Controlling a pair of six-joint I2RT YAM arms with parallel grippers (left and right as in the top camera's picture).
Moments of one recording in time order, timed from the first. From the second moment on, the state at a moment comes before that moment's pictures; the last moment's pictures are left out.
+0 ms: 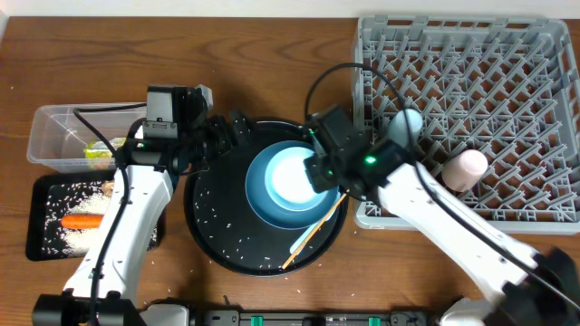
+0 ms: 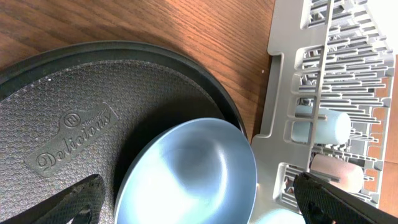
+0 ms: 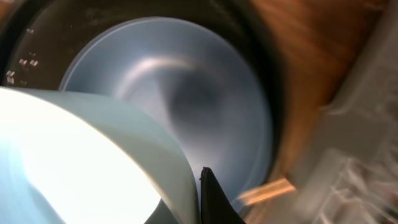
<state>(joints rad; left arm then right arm) -0.07 1.41 1.03 -0.58 0.49 -0.56 0.68 1.55 1.23 -0.78 0.02 0.29</state>
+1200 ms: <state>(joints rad) -0.07 1.41 1.03 -0.58 0.49 -0.56 -0.41 1.60 1.24 -0.66 1.08 0.18</state>
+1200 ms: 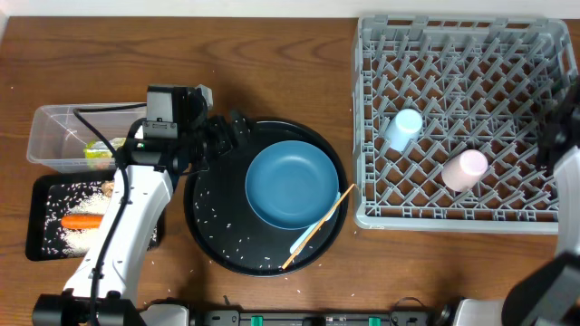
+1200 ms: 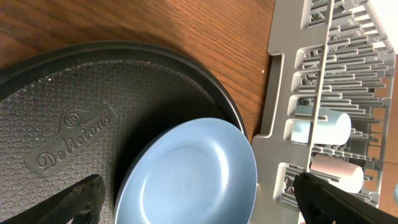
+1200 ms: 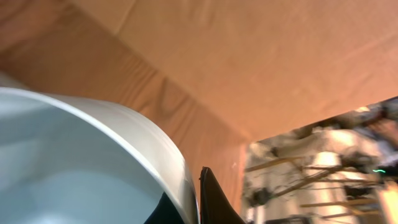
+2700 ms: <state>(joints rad) -0.07 1.41 1.03 -0.58 0.49 -0.56 -0.03 1.91 1.24 -0.55 1.18 -0.02</state>
